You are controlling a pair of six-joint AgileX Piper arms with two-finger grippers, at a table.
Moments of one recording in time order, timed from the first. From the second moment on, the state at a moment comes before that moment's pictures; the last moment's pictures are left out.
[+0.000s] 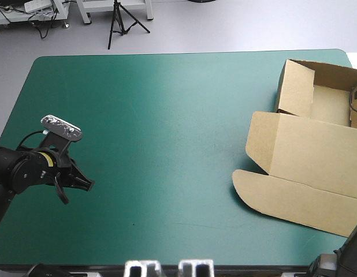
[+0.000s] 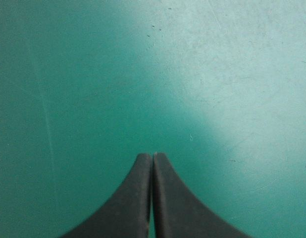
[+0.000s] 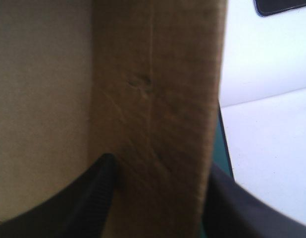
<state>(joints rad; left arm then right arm) -0.33 0.97 -1.09 0.15 1.25 0.14 -0.52 2.16 -2.08 0.10 1.23 -0.32</state>
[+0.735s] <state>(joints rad) -0.33 0.97 -1.09 0.15 1.25 0.14 -0.47 1.82 -2.25 0.46 1.25 -0.40</state>
